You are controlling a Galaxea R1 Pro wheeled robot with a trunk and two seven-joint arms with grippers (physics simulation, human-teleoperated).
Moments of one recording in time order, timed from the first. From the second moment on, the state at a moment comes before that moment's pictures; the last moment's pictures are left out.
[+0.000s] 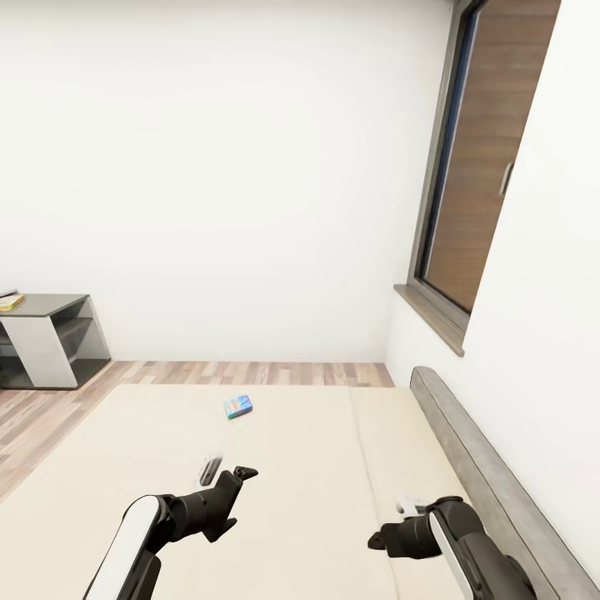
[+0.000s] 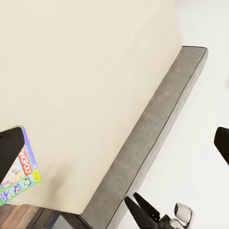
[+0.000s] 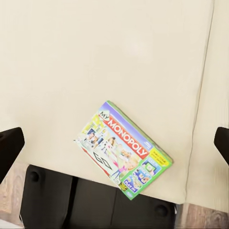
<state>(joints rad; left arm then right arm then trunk) -0.21 -0.09 0.05 -1.40 1.47 0.72 0.73 -0.33 -0.06 0.01 -1.02 0.01 0.99 0.37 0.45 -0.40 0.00</state>
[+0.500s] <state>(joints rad) -0.21 -0.09 0.05 -1.38 1.47 0.72 0.73 -0.31 -0.10 0.01 -0.94 0.01 0.99 0.37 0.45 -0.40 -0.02</state>
